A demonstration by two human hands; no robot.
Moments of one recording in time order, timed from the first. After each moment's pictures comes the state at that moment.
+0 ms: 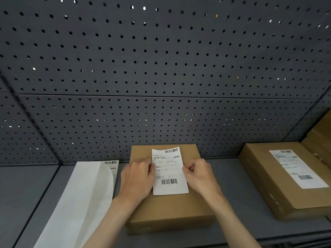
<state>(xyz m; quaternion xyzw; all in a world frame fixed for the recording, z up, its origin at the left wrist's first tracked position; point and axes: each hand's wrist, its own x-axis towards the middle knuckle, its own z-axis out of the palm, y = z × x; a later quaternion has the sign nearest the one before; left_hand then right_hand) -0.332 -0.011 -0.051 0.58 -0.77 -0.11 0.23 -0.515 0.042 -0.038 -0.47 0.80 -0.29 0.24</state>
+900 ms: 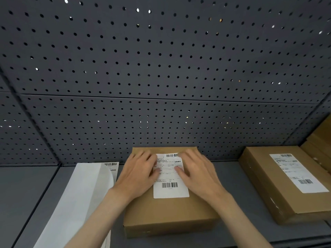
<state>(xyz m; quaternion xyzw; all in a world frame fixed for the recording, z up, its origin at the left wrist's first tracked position) -0.320 -0.035 -0.049 0.41 -0.89 0.00 0.19 -0.526 0.035 -0.037 -0.73 0.66 -0.17 -0.06</state>
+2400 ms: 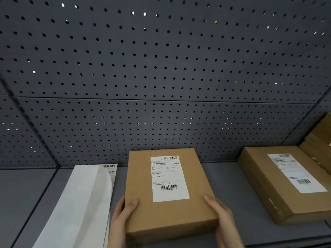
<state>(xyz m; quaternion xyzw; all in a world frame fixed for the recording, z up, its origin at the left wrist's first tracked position) -0.291 0.073 -0.086 0.53 -0.27 -0.69 0.43 -0.527 0.128 -0.079 -0.07 0.62 -0.60 0.49</state>
